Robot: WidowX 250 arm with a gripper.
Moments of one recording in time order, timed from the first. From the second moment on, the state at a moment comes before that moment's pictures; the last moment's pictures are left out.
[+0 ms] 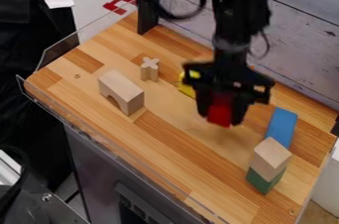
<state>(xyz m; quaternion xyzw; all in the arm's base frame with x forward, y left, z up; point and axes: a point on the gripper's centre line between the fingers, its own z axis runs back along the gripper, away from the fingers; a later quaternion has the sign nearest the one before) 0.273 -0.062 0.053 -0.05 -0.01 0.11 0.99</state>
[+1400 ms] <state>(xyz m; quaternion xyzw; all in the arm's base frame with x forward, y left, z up) 0.242 -0.128 0.090 -0.03 0.02 -0.15 0.99</state>
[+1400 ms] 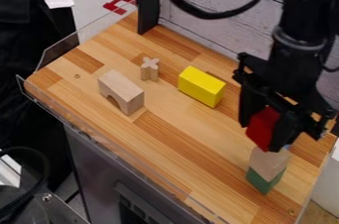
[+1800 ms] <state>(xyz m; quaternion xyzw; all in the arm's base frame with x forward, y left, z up) 0.247 -0.140 0.083 -0.03 0.03 -0.16 0.99</state>
